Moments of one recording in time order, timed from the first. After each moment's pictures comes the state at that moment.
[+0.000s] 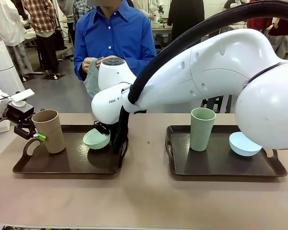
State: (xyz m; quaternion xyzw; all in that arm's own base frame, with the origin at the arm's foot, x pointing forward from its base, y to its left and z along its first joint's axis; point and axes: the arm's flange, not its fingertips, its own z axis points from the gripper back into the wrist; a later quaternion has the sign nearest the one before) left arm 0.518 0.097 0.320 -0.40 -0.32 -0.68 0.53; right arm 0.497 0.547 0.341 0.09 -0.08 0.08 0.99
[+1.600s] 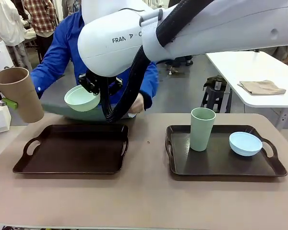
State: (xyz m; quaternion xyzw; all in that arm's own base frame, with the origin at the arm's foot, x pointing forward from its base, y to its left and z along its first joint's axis) left arm 0.426 0.095 0.506 -0.31 -0.38 -0.69 0.53; right arm 0.402 0.525 0.547 0.12 -0.17 0.06 0.98
